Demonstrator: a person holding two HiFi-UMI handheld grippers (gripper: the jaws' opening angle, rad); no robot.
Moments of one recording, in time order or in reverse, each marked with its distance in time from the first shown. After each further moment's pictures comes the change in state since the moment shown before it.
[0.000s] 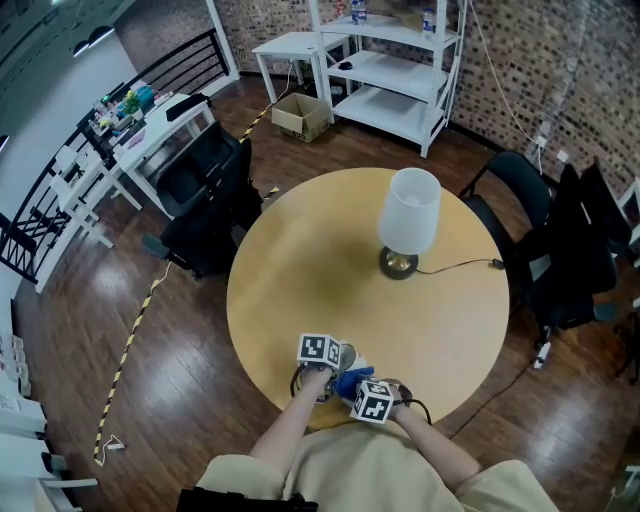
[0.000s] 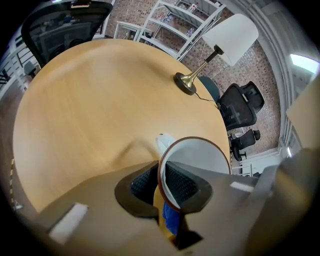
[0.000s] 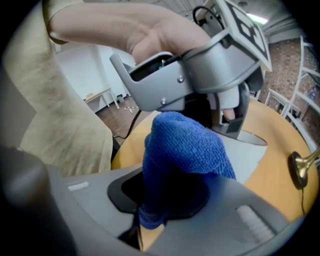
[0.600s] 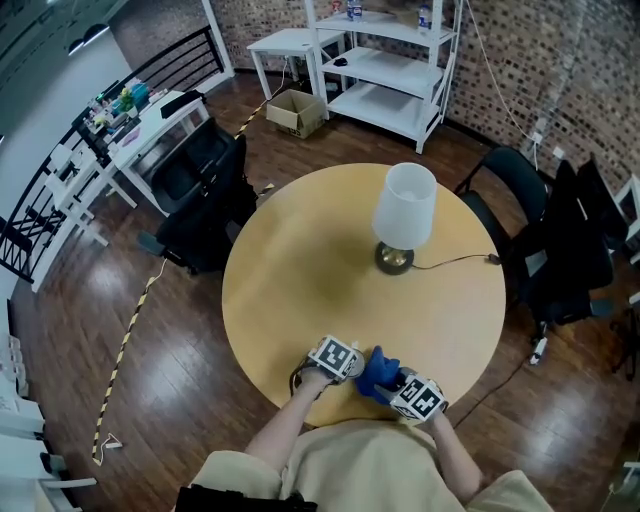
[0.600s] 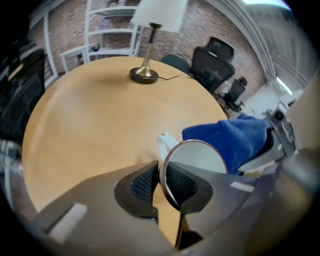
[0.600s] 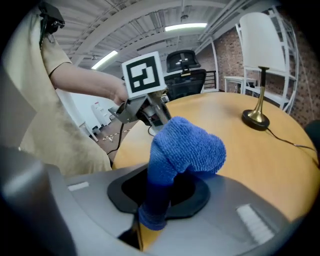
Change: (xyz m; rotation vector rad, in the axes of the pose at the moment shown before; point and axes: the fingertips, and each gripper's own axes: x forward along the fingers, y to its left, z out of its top) left arm 0.003 -0.038 -0.008 0.567 0.112 0.089; right arm -0.091 -0.032 -0.062 0.414 -0.213 -0.183
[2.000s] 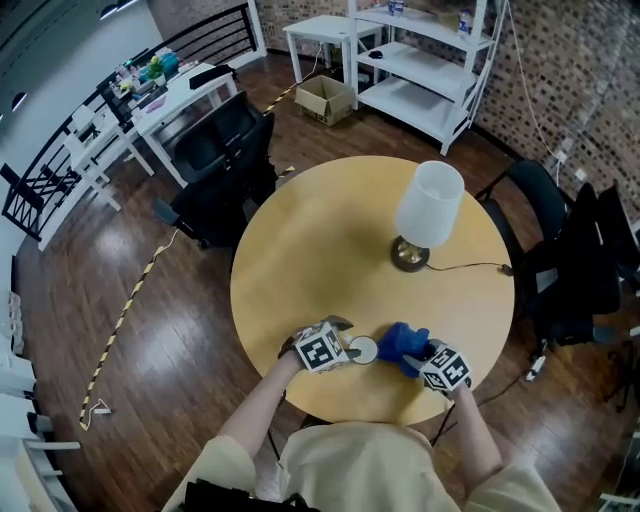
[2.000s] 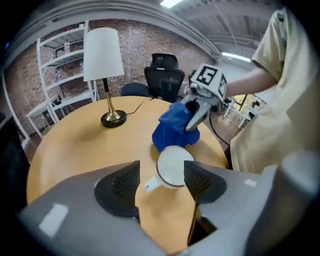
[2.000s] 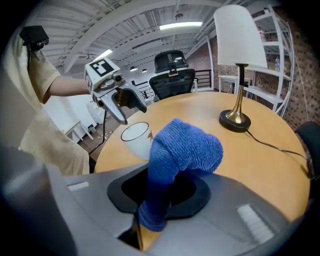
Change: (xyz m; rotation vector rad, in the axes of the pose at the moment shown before) left arm -0.065 -0.024 0.041 0.519 -0.247 -0.085; right arm -0.033 -0.096 0.001 0.008 0.029 -0.037
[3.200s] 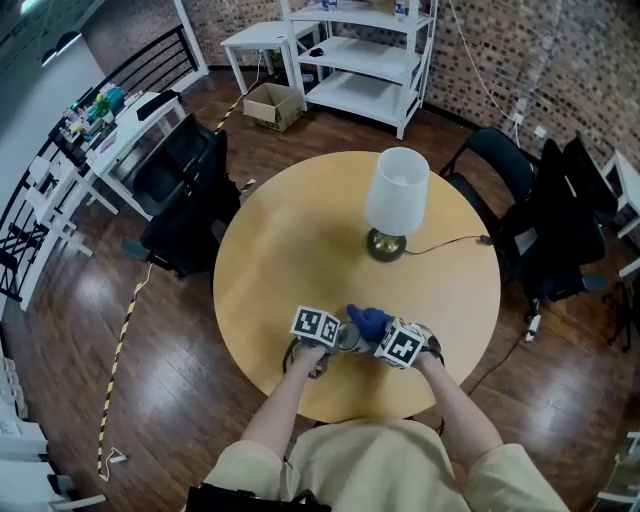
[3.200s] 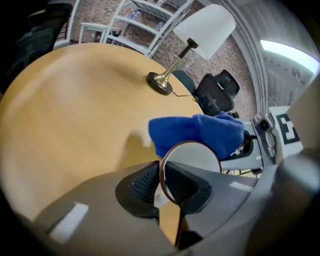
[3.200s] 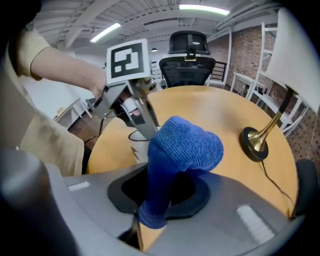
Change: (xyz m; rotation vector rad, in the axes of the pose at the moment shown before) left arm 0.054 0.043 -0.051 -0.844 0.045 -0.098; right arm 0.057 0.033 0.058 -0.181 0.222 -0.041
